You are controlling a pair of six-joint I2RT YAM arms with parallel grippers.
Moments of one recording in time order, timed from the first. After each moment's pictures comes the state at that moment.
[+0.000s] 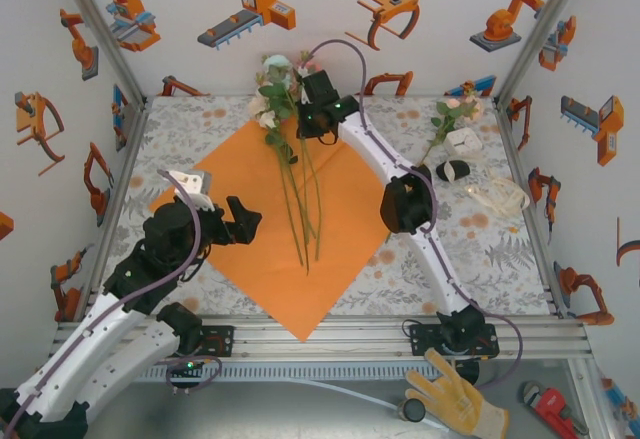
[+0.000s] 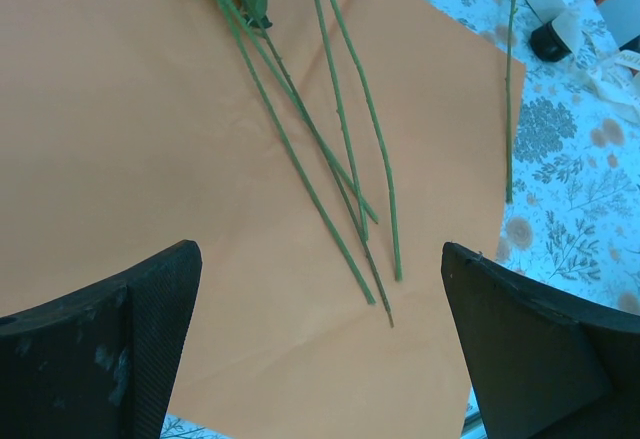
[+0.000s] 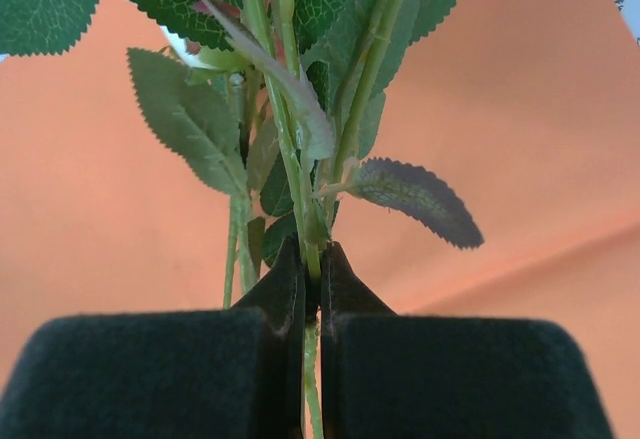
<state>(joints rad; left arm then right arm) -0.65 0.57 0.67 -0.42 -0.18 -0.41 0.58 2.61 2.61 -0.77 -0.09 0.30</state>
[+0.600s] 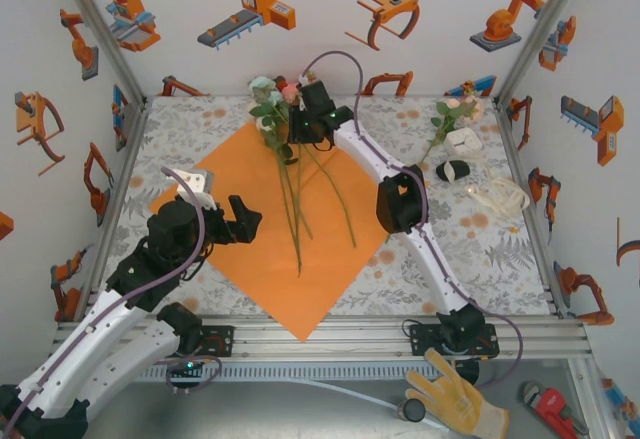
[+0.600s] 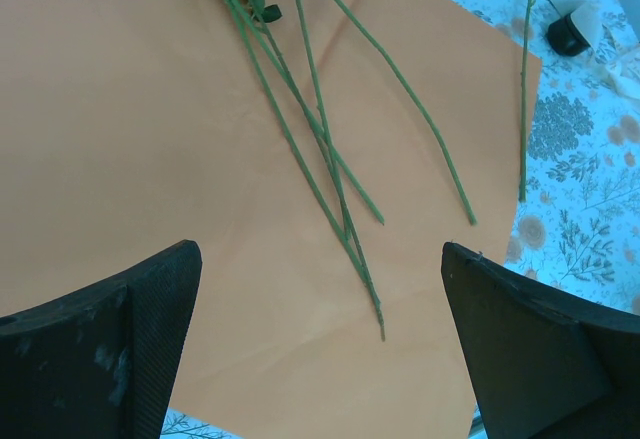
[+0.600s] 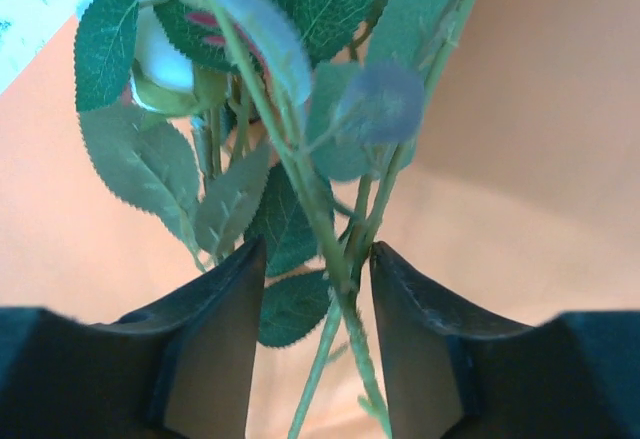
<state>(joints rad) -0.65 0.59 0.67 -0.42 -0.19 -0.41 0.58 2.66 2.56 -0.65 -0.12 0.39</state>
